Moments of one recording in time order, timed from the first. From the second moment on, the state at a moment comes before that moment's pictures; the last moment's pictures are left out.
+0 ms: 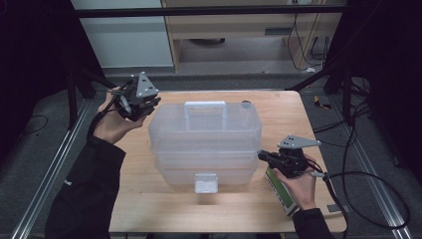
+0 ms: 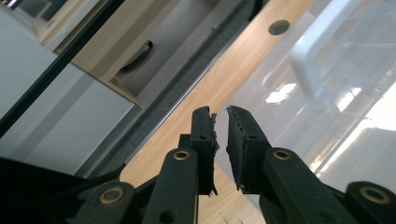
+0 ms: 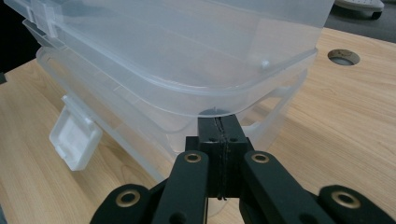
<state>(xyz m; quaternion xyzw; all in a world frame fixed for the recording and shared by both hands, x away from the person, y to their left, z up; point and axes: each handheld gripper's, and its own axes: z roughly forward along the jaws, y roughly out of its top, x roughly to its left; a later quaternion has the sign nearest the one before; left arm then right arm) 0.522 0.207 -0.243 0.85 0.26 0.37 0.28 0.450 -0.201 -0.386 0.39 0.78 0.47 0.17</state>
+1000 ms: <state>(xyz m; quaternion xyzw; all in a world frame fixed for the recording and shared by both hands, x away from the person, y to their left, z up) 0.451 0.278 -0.370 0.75 0.42 0.34 0.39 0.449 -0.202 -0.385 0.39 0.78 0.47 0.17</state>
